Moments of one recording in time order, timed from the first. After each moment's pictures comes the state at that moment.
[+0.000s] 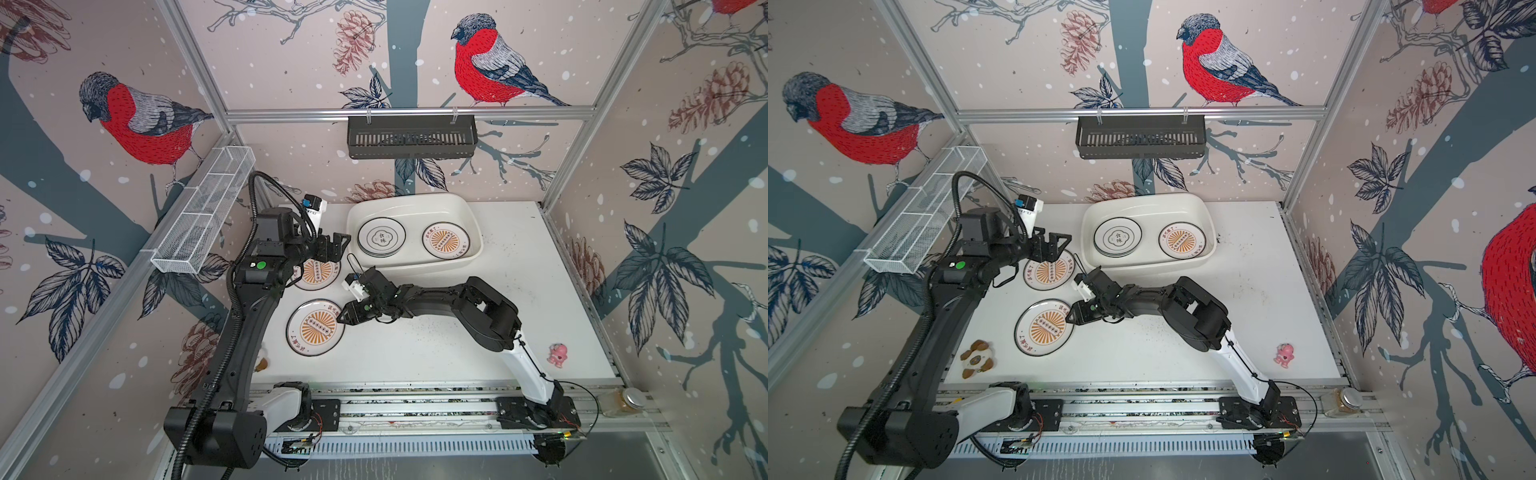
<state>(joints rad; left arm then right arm) -0.07 1.17 1.27 -0.61 0.43 0.03 1.02 2.30 1.52 0.06 -0.54 0.63</state>
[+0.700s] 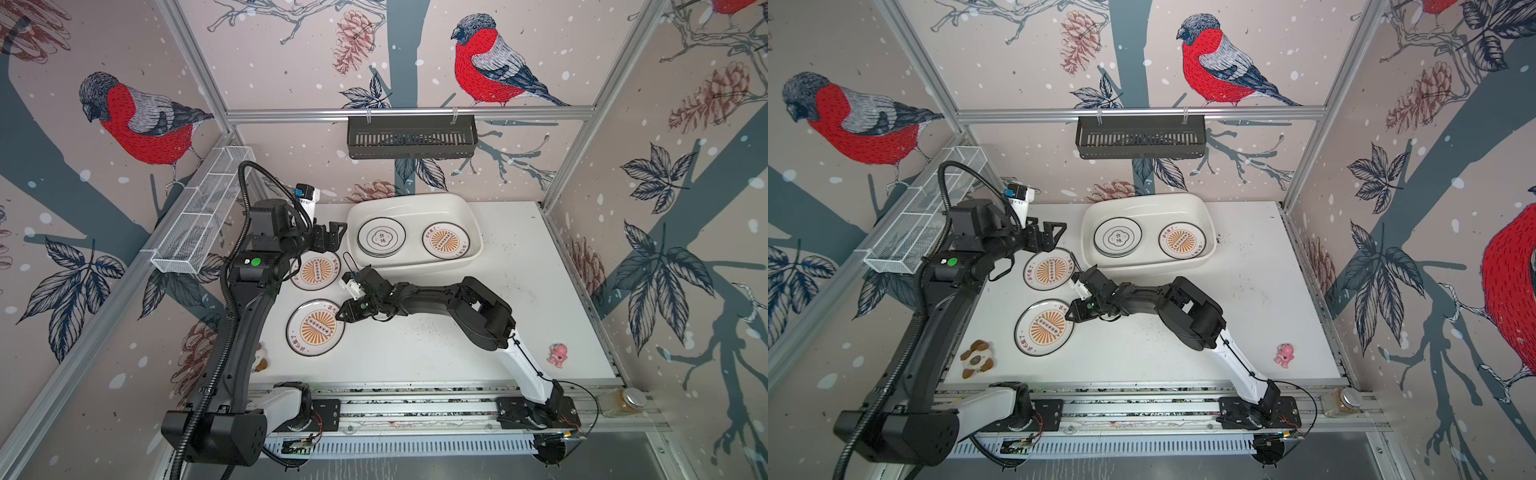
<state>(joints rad) -0.07 1.18 1.35 -0.62 0.39 0.00 1.02 2.35 1.60 0.01 -0.50 0.62</state>
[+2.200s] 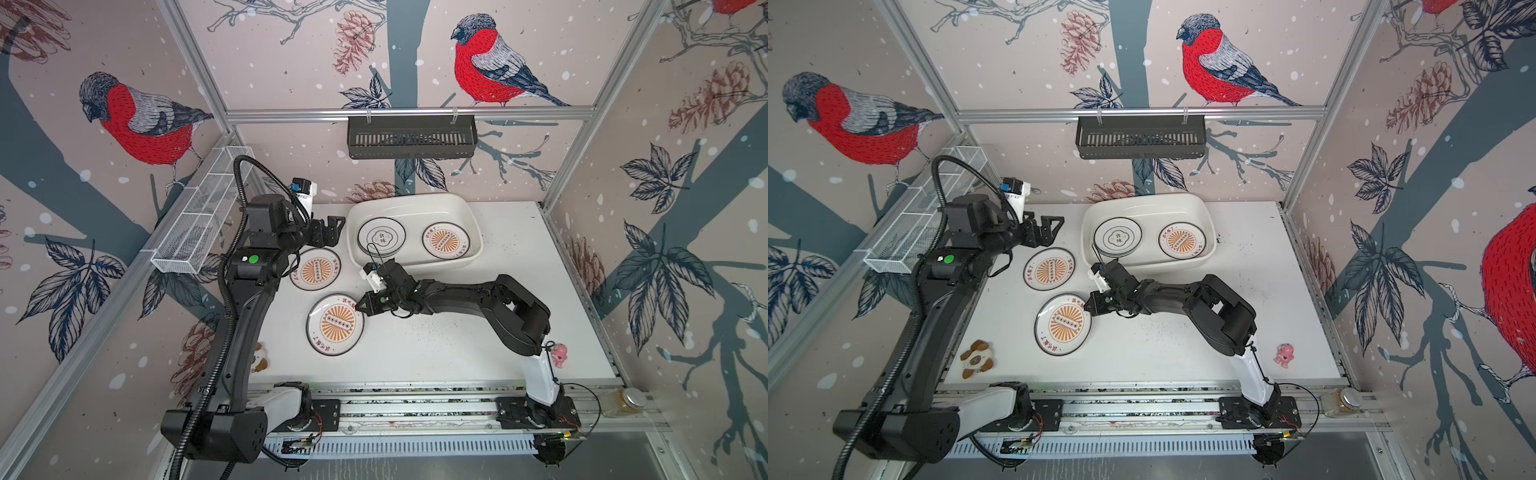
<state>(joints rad) -0.07 1.20 1.39 -0.61 0.36 -0.01 0.96 2.06 1.32 0.07 -0.46 0.64</state>
